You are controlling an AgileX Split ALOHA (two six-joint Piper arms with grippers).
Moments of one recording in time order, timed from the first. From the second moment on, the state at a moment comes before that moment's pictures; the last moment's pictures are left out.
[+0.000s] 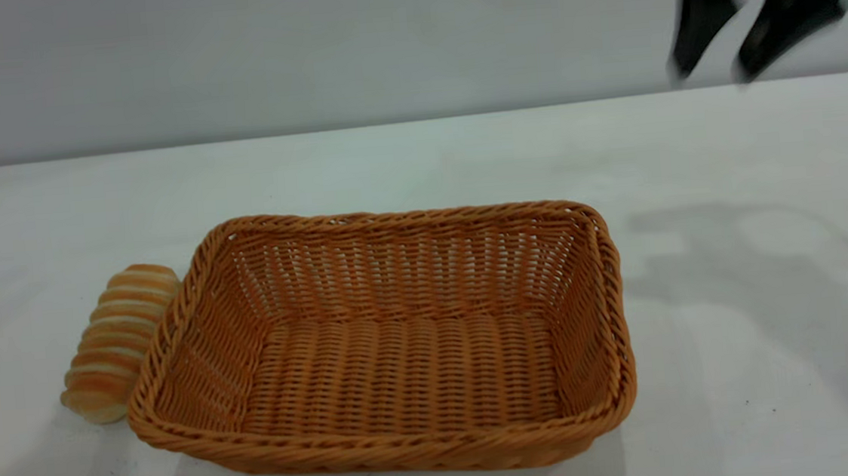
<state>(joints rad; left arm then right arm) -0.25 1.66 -1.15 -1.75 0.20 2.10 0.20 1.81 -1.35 0.19 0.74 0.06</state>
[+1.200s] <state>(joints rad) -0.25 1.66 -1.15 -1.76 0.00 2.02 0.19 0.04 -0.53 -0.02 1.13 0.06</state>
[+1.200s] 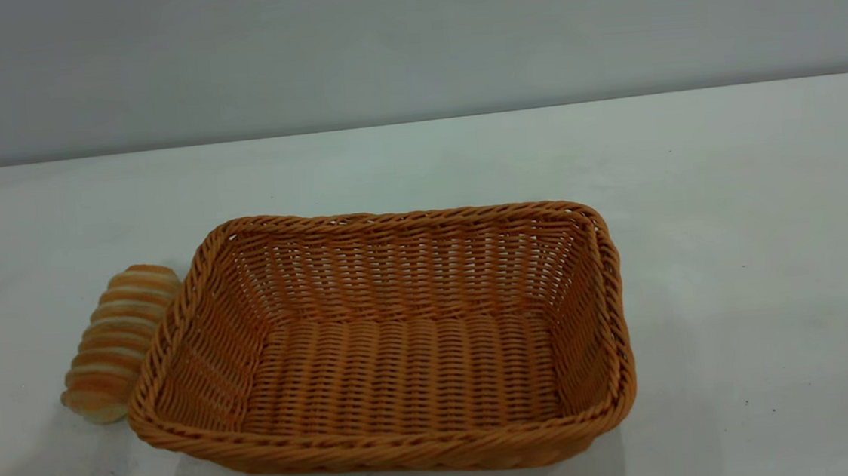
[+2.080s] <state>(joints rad) -0.01 1.80 -0.85 -1.50 0.17 1.51 0.19 0.03 -0.52 -0.02 1.15 0.01</state>
